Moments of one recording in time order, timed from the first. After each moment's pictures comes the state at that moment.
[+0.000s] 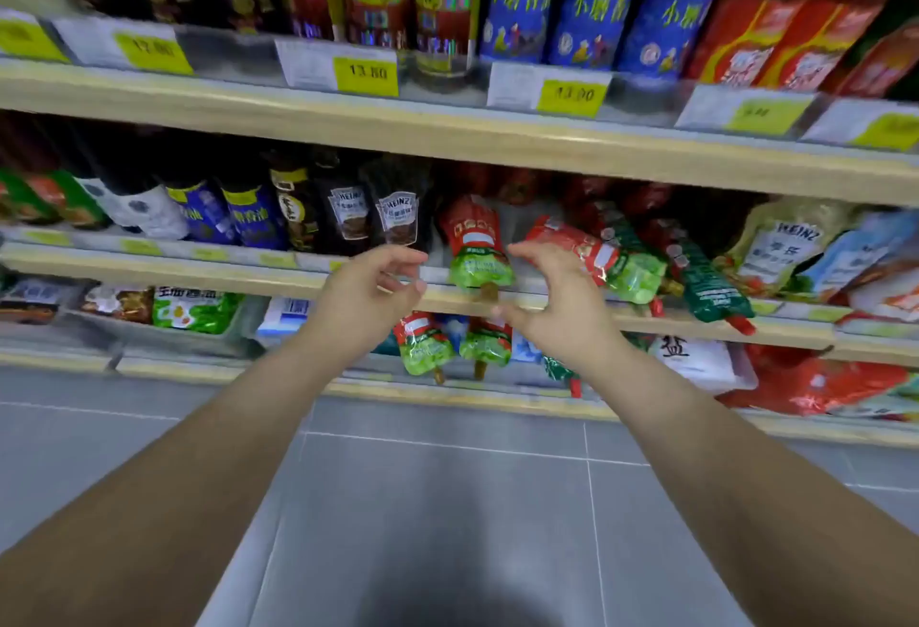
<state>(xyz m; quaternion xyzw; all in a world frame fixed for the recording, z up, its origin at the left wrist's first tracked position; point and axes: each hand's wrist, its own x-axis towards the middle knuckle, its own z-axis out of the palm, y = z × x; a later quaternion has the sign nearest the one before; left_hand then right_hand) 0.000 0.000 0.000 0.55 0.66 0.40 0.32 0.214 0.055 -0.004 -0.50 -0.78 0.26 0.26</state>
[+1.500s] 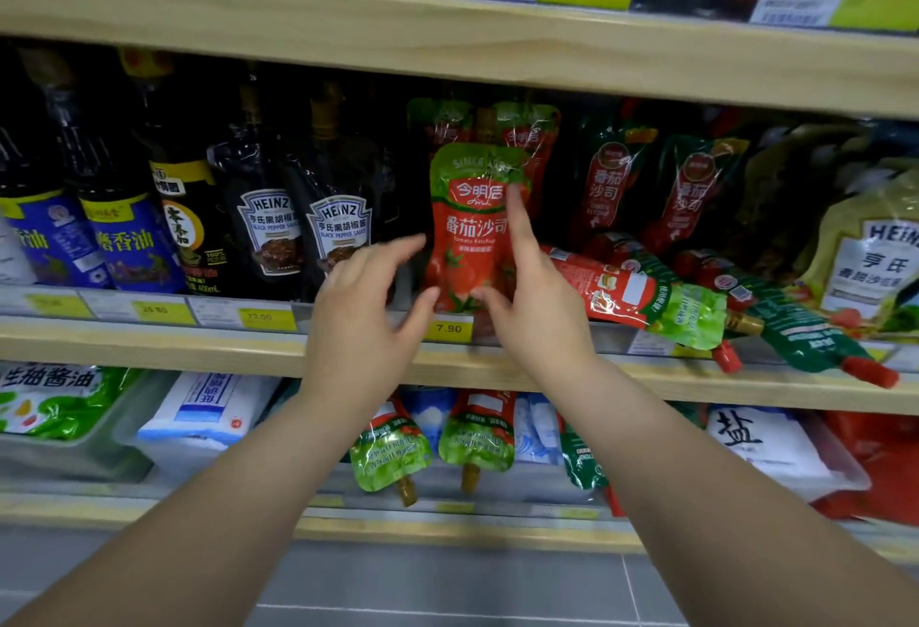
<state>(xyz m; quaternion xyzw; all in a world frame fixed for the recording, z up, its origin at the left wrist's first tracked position) 0.024 0.089 -0.118 0.64 0.60 0.48 -0.01 0.184 0.148 -0.111 -0.46 -0.79 0.07 0.40</state>
